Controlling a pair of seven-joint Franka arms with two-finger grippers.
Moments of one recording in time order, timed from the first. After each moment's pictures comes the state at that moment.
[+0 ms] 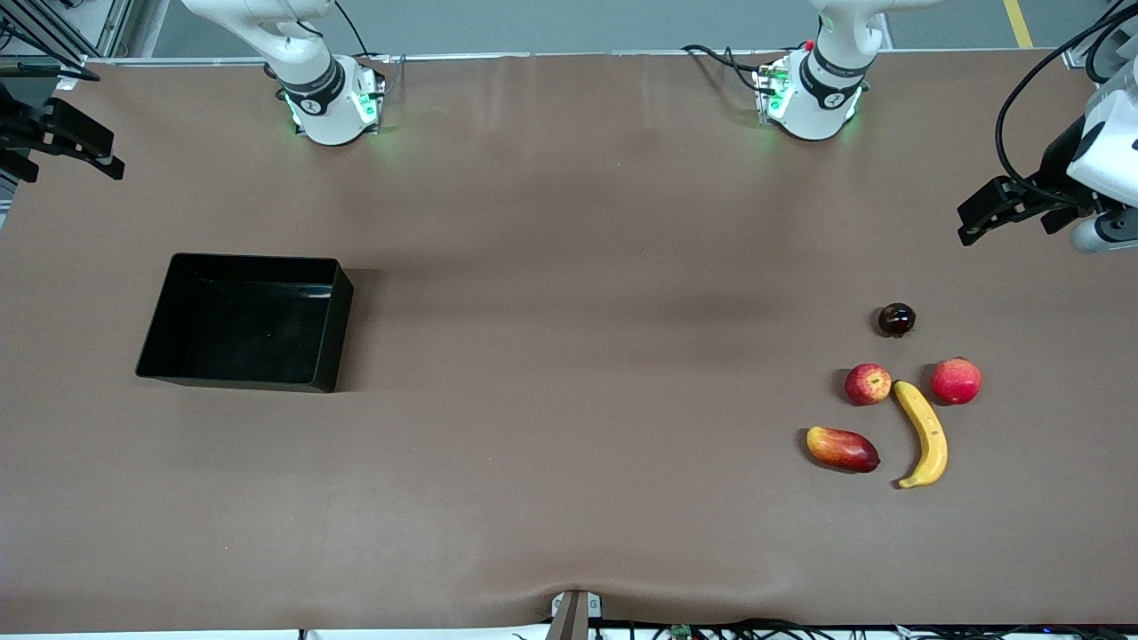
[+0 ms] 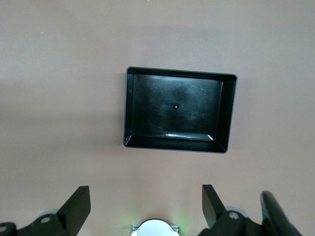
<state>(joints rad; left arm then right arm) 0.08 -0.01 -0.18 -1.55 0.05 1.56 -0.22 -0.02 -0.07 0.01 -1.46 0.01 1.34 -0.03</state>
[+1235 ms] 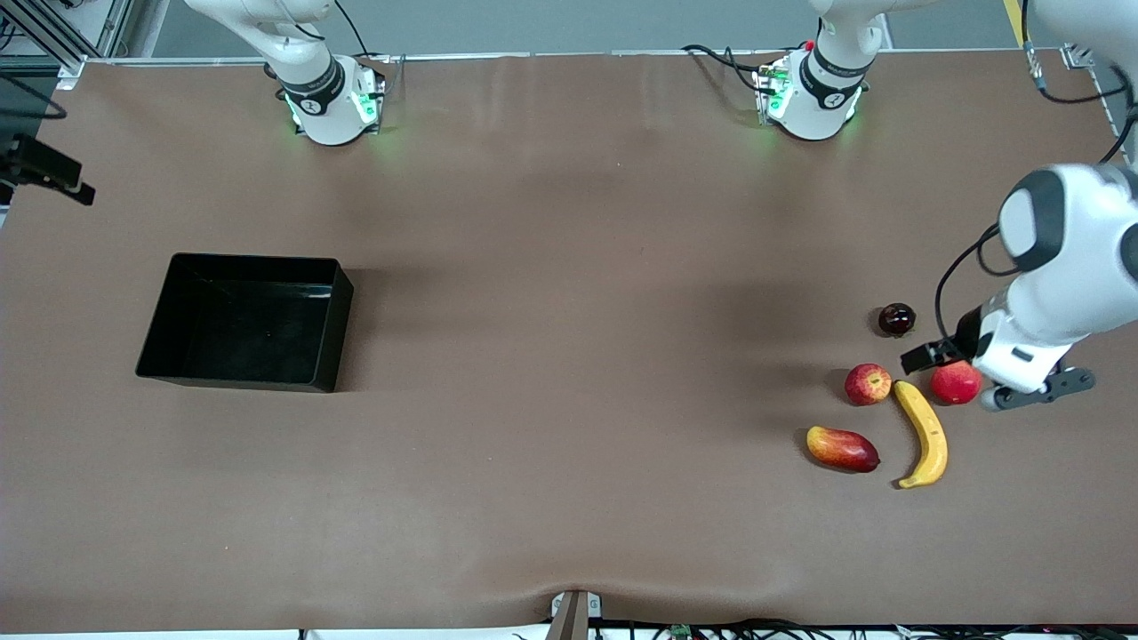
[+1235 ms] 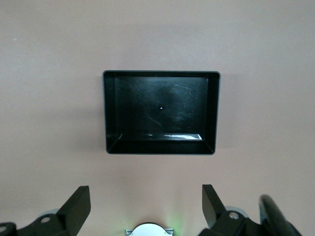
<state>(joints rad) 0.17 0.34 -0.17 -1.81 0.09 2.16 -0.28 -0.13 0.01 0.00 -1.47 0.00 1.38 -0.08</state>
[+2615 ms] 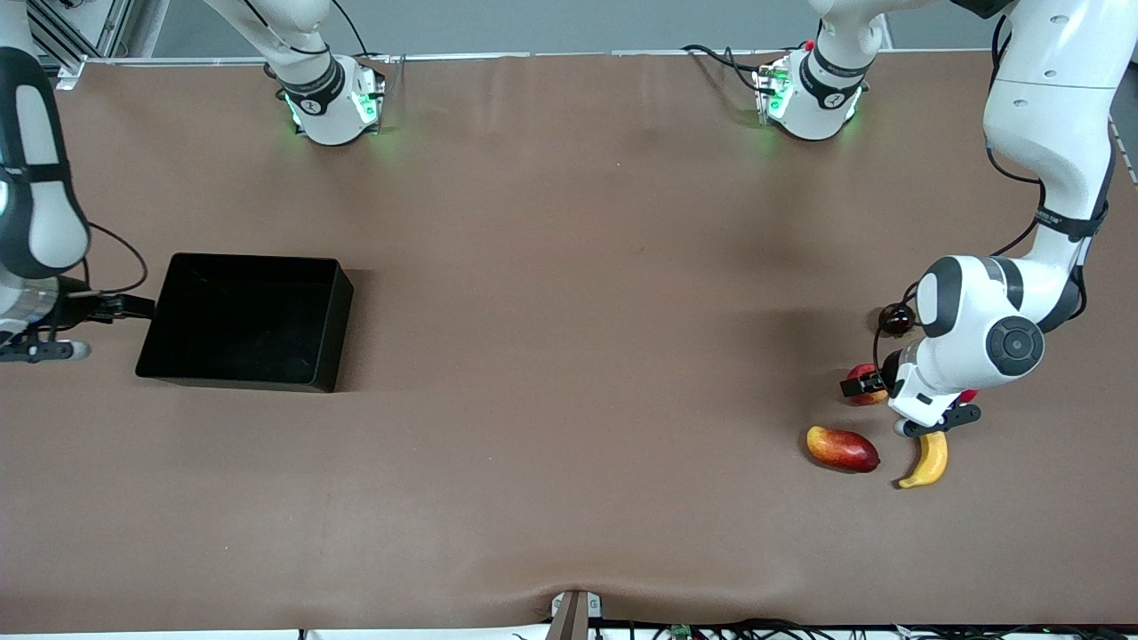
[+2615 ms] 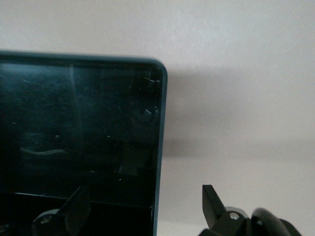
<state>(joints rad) 0.17 0.59 -0.18 -1.82 0.11 2.30 -0.31 -0.41 0.33 0.00 -1.99 0.00 2.14 -0.43</state>
